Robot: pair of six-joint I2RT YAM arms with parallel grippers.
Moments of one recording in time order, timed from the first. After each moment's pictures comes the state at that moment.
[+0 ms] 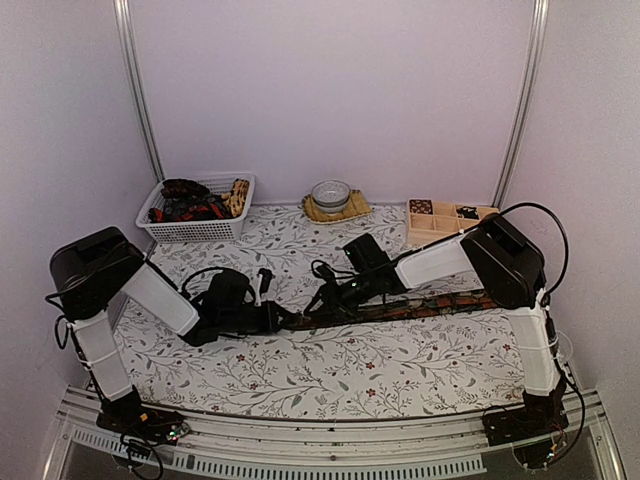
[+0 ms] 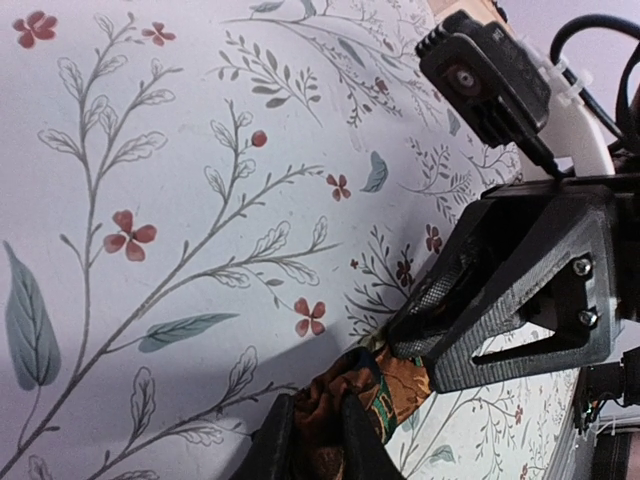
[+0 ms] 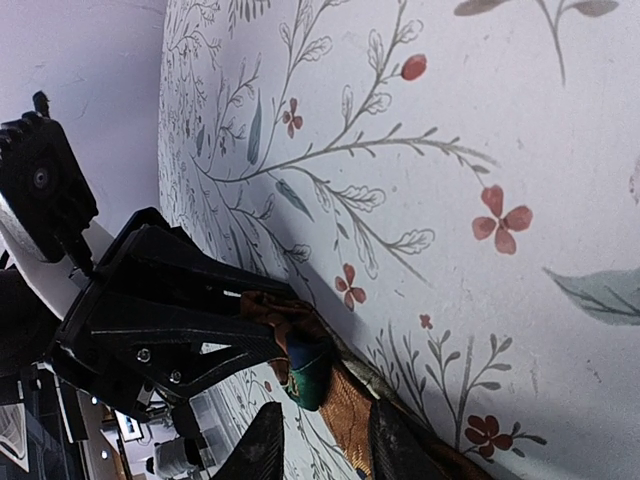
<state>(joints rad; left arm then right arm) -0.72 1.83 0.56 0.68 0.20 -0.72 0.78 2.25 1.40 0.03 -0.74 0.81</state>
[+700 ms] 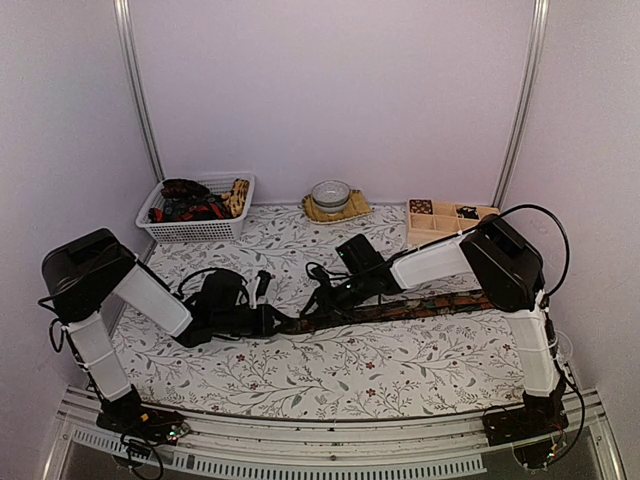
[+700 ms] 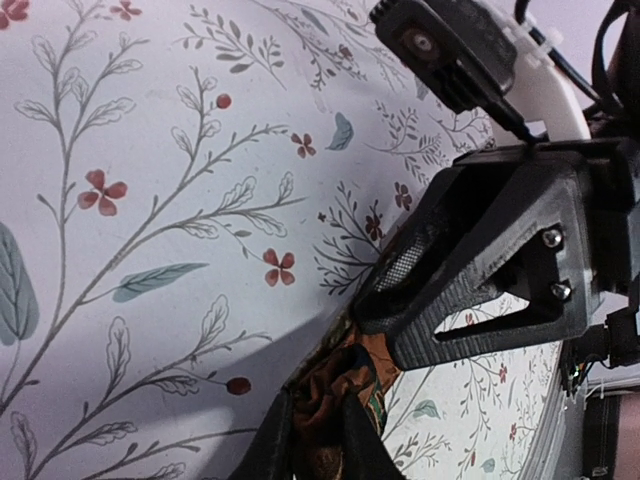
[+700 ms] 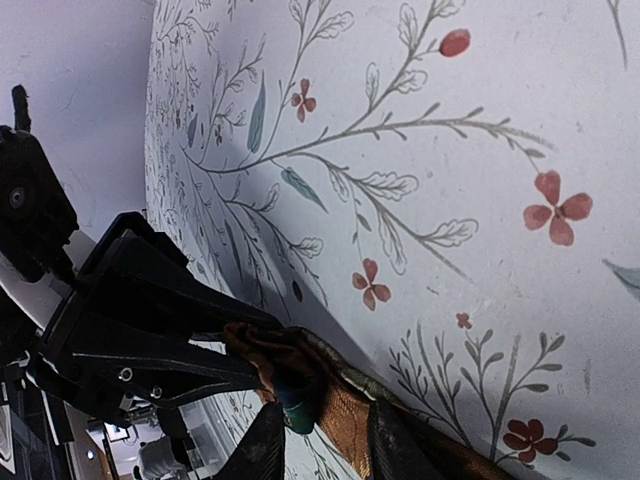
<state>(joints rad) -0.69 1.79 0.51 0.69 0.31 -0.68 0.82 2.25 1.43 -0.03 -0.70 0.79</state>
